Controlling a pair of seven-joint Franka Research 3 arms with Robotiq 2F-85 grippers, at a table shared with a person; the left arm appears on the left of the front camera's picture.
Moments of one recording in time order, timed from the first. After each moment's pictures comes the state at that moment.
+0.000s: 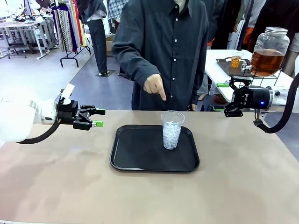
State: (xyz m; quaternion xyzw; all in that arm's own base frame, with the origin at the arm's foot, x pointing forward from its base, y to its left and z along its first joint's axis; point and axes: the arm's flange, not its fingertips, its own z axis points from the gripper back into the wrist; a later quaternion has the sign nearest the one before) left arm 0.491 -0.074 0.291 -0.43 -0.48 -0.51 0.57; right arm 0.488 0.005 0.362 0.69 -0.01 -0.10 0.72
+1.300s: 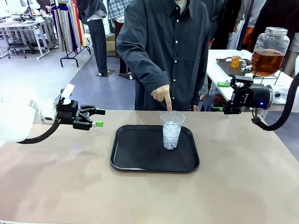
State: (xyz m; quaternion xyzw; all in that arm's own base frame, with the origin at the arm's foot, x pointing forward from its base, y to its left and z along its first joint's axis) left arm 0.491 -0.074 0.291 -0.43 -0.48 -0.51 0.57; right arm 0.484 0.011 0.369 0.70 -0.09 0.02 0.71
